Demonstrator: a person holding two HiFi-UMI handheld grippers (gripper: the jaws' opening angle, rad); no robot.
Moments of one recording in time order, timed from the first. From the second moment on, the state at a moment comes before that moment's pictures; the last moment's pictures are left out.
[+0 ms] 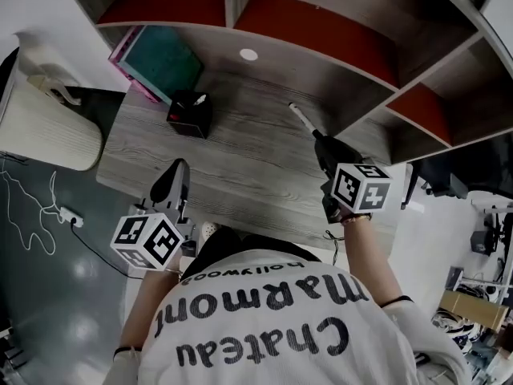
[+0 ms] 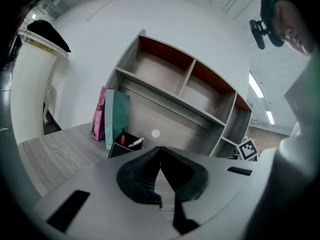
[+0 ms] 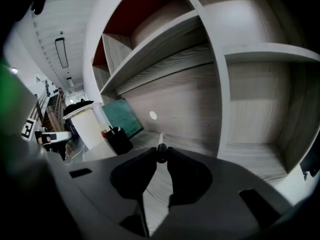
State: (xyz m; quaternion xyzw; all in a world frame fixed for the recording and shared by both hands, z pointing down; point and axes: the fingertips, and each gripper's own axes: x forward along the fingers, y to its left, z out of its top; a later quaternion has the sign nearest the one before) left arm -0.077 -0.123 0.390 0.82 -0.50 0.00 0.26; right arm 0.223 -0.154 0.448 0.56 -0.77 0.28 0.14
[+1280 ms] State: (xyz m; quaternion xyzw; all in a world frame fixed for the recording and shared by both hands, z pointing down) left arm -0.202 -0.167 0.381 0.83 -0.49 -0.03 0.26; right arm 0.056 -0.187 0.408 0.53 -0.80 0.24 0.12
